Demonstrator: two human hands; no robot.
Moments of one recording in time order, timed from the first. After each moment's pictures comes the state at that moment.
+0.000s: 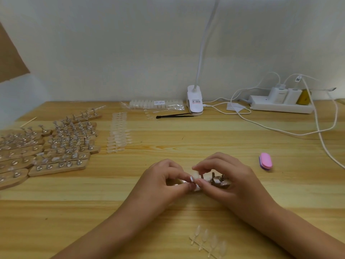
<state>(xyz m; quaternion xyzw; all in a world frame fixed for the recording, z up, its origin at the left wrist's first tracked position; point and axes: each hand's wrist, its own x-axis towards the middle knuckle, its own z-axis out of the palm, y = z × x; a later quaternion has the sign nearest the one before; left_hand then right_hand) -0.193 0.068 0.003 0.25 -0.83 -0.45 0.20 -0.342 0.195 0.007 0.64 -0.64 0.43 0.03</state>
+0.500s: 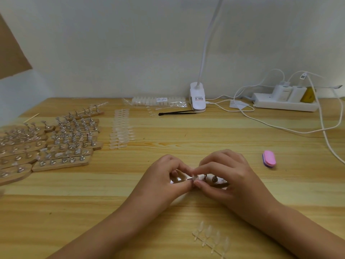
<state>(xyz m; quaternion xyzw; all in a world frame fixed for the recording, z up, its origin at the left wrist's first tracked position) -0.191 0.069 0.003 0.24 -0.84 -0.44 0.21 -0.342 0.191 0.001 0.67 -0.65 0.34 0.11</state>
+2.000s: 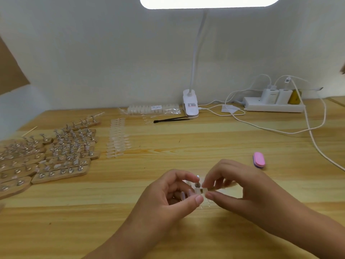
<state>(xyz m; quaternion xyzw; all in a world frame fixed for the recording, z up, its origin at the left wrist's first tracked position) -0.172 0.108 0.024 0.20 -0.71 -0.64 0.19 -0.335 0.236 0.049 0.64 -0.67 0.37 -0.12</state>
